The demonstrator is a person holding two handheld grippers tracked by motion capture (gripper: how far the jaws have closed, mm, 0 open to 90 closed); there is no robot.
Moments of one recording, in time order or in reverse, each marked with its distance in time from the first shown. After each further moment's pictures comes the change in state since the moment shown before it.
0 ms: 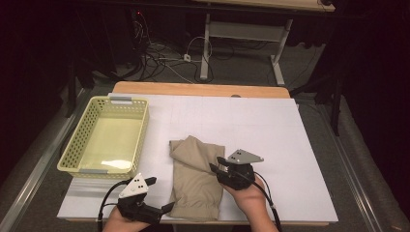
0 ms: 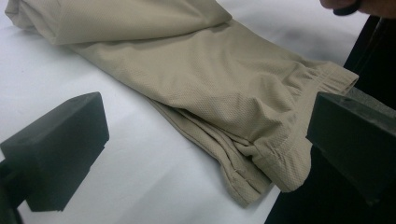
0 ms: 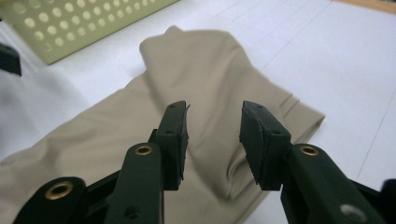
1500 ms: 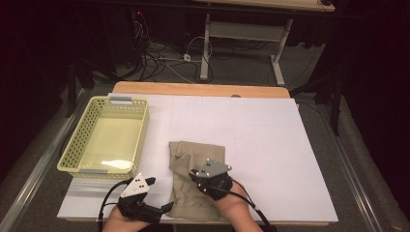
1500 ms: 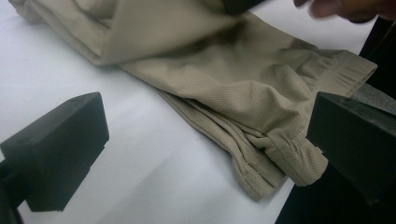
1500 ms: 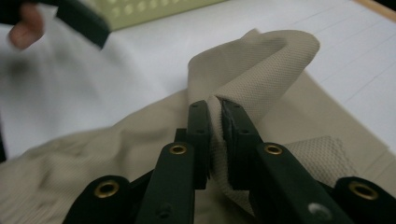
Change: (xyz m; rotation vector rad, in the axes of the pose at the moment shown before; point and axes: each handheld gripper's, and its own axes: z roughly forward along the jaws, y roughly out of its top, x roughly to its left) left arm 0.003 -0.004 0.004 0.028 0.018 0.002; right arm 0.059 0.004 0.022 0.068 0.101 -0.251
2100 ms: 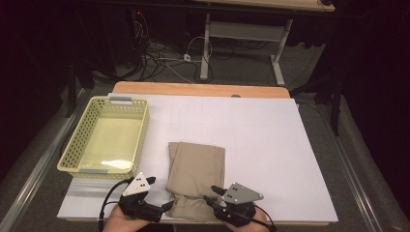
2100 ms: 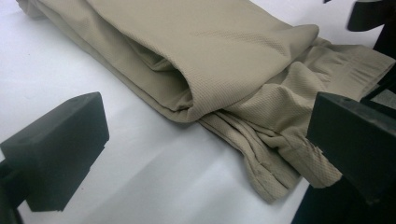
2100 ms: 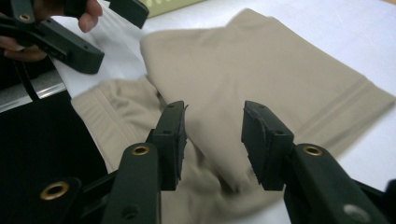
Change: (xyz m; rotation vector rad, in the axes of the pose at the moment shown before) left arm 0.005 -0.002 0.006 0.007 0.017 0.003; right arm 0.015 -0.052 -0.058 -0.080 -0.011 0.108
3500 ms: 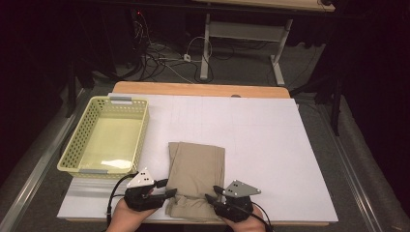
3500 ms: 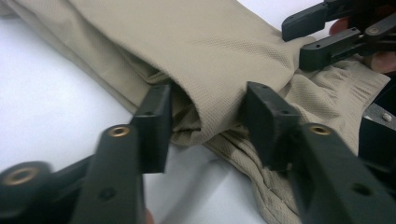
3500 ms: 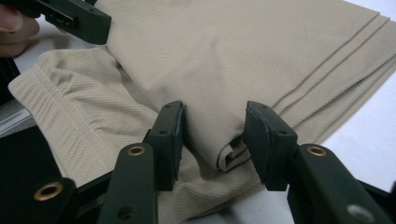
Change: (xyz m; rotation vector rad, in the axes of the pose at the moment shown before) left arm 0.013 0.004 0.017 -0.011 -0.085 -0.033; right arm -0.016 -0.024 0.027 0.043 -0.001 0.128
